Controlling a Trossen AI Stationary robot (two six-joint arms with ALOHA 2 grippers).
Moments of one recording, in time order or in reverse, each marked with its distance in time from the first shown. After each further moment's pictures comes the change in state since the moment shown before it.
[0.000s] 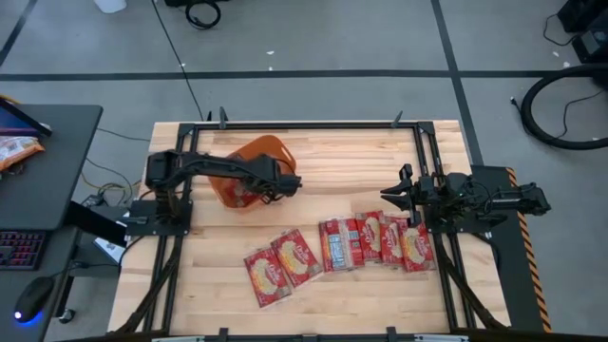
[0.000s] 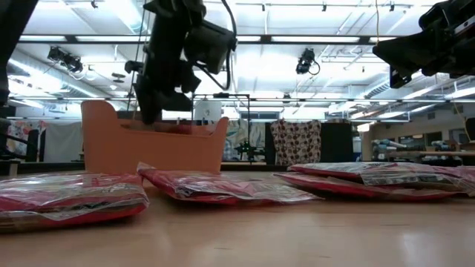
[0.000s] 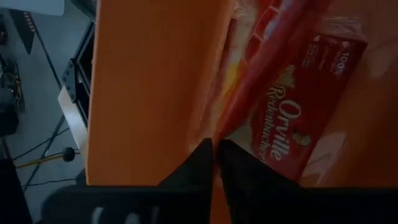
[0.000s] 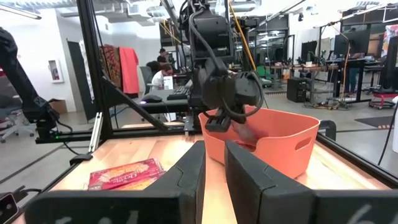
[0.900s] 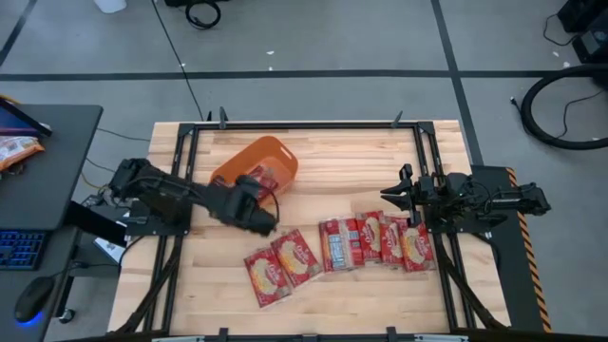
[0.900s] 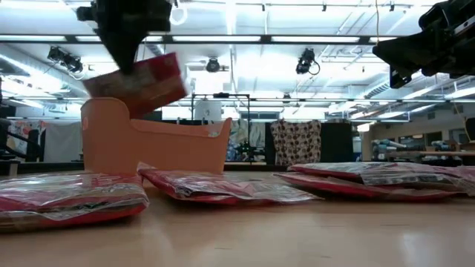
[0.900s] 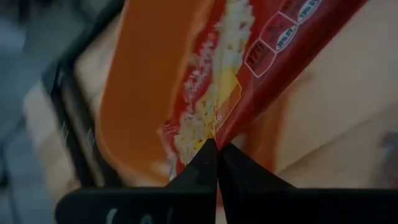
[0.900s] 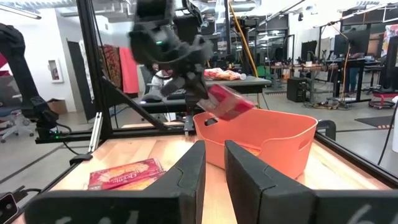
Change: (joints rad) left arm -0.338 -0.246 0.011 -0.134 0.000 -0.380; right arm 0.000 0.000 0.000 0.000 0.000 0.000
